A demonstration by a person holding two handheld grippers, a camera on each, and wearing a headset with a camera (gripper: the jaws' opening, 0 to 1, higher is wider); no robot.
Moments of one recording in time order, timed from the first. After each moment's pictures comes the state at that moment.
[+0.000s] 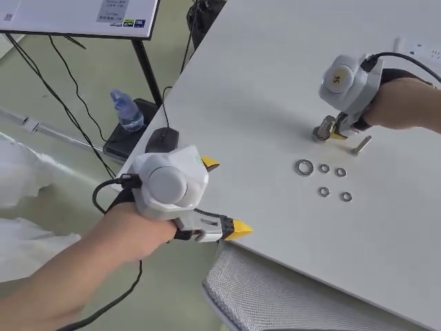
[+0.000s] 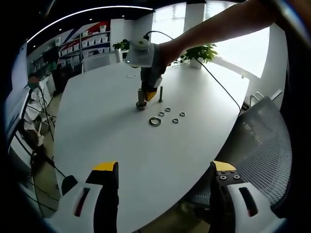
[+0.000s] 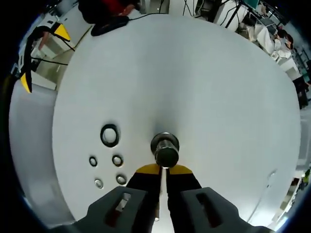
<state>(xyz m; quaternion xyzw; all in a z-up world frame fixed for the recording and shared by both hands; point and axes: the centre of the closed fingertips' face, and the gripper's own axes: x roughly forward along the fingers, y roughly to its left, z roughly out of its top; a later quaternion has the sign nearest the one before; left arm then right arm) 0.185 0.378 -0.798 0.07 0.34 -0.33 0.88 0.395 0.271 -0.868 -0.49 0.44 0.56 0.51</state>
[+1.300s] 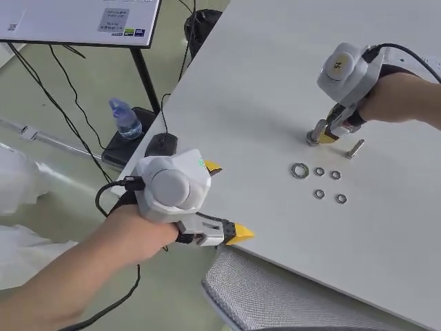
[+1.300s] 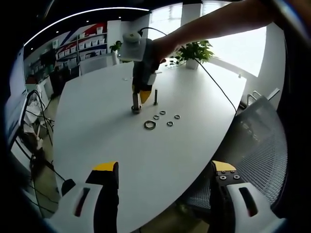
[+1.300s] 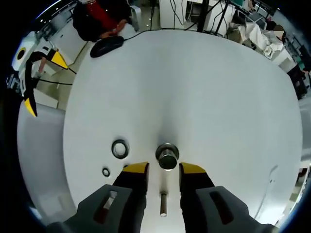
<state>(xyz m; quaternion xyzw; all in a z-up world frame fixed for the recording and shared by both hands) 0.183 0.368 -0.787 0.08 0.34 -0.34 0.88 0.385 0.287 -0.830 -0.44 0.44 0.57 0.54</state>
